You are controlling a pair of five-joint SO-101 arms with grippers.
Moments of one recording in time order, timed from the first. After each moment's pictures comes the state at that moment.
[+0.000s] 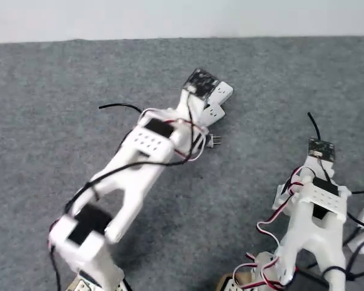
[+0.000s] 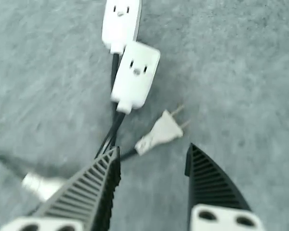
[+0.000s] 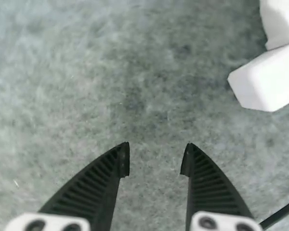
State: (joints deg) left arm 25.0 13.6 9.5 47.5 -2.4; right arm 24.8 -23.0 58.1 53.7 8.7
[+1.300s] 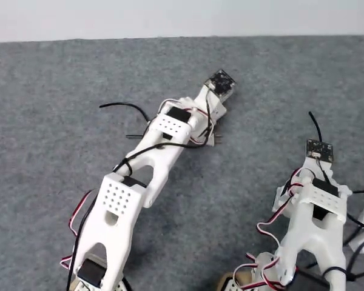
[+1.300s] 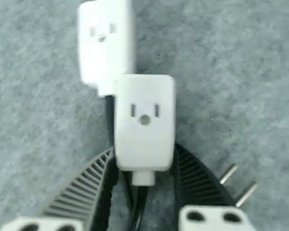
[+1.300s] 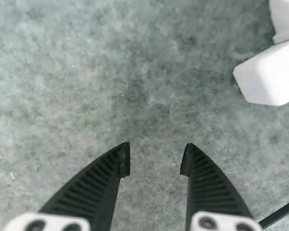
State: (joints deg) left arm 23.2 57.9 -33.8 47.2 -16.1; right arm 24.8 -23.0 58.9 53.5 9.5
